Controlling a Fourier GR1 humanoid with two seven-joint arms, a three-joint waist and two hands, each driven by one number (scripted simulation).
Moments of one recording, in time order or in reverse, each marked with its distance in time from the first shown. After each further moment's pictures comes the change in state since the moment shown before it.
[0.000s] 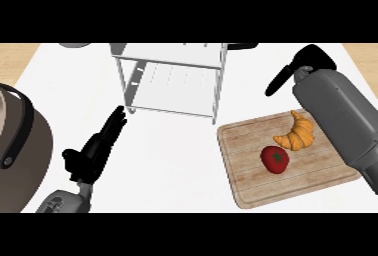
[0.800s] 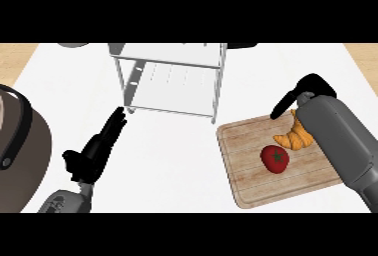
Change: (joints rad) left arm -0.001 -0.019 0.023 0.045 -0.011 -0.023 -0.041; right arm 0.173 0.017 -0.047 -0.033 0.034 0.021 0.018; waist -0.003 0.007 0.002
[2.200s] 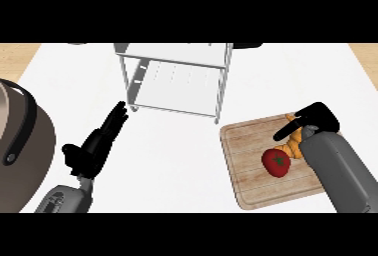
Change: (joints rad) left arm -0.023 -0.020 0.035 -0.031 -0.033 -0.037 0.049; right arm 0.289 0.070 -0.158 -0.203 0.224 -0.104 -0.075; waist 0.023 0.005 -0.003
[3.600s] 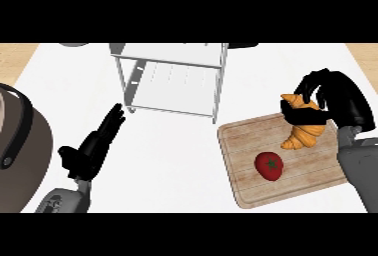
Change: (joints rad) left arm 0.024 -0.023 0.048 -0.001 -0.031 -0.031 0.001; right arm 0.099 -0.123 -0.052 -0.544 -0.126 0.143 -0.664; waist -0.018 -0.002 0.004
